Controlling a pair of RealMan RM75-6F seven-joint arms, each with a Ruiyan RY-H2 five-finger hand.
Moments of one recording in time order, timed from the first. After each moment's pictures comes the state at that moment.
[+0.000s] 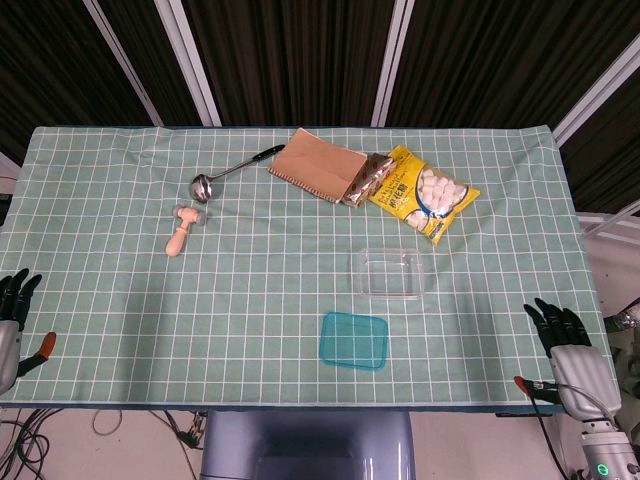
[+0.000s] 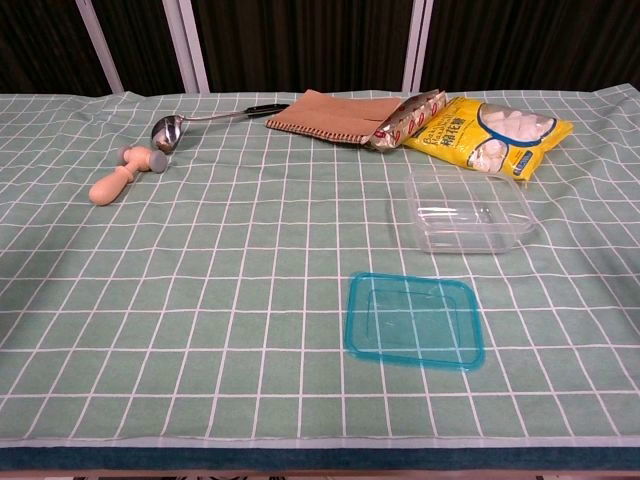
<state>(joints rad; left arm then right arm) -0.06 -1.13 -0.05 -1.66 1.45 1.51 0.17 0.09 -1.06 -0.03 -1.78 -1.53 1.44 -0.06</state>
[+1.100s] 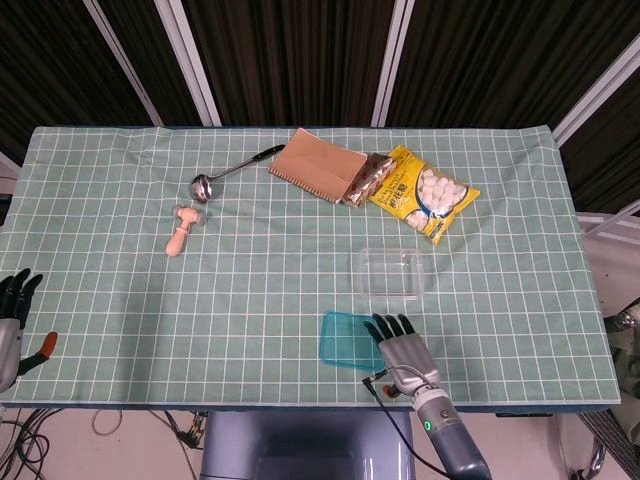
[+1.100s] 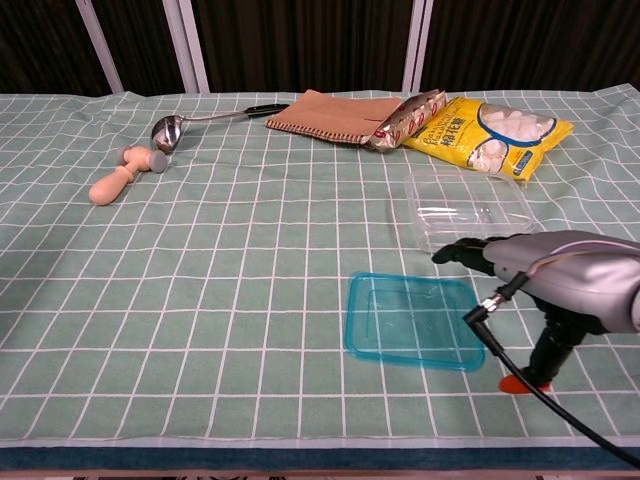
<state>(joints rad) -0.07 -1.12 -0.06 -1.67 1.42 1.49 0.15 0.52 -1.55 0.10 -2.09 -0.78 1.25 -1.05</state>
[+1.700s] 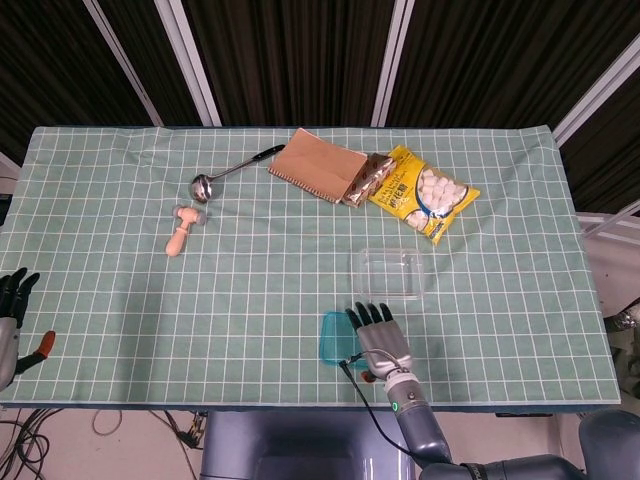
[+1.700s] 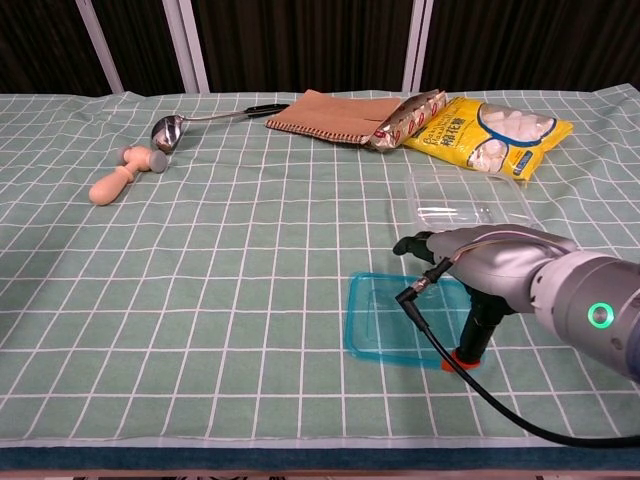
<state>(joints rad) -0.07 -1.11 -0.06 -1.67 1.41 1.48 0.15 0.65 -1.72 0.18 -1.97 -0.60 1.32 -1.10</state>
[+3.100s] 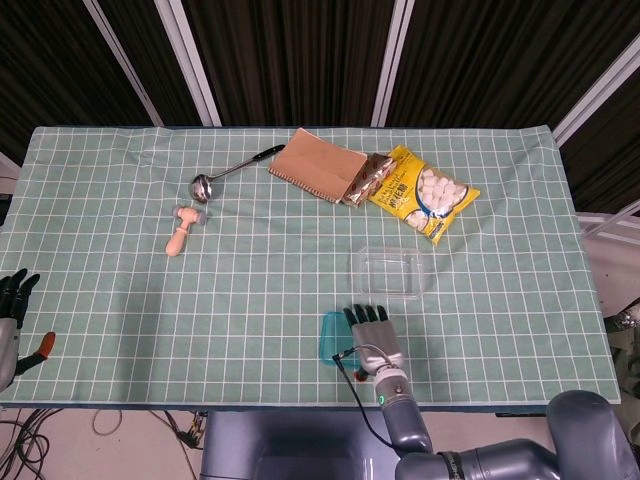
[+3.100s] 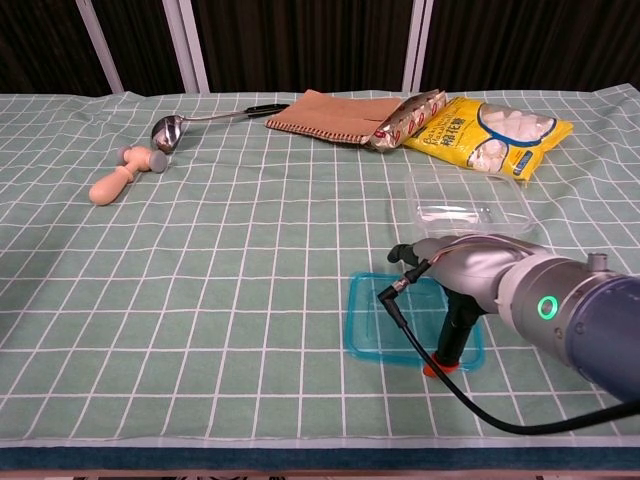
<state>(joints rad) -0.07 -1.11 -0.06 -1.68 1.41 1.48 0.15 0.78 -1.80 0.20 -1.92 -0.42 1.43 -1.05</state>
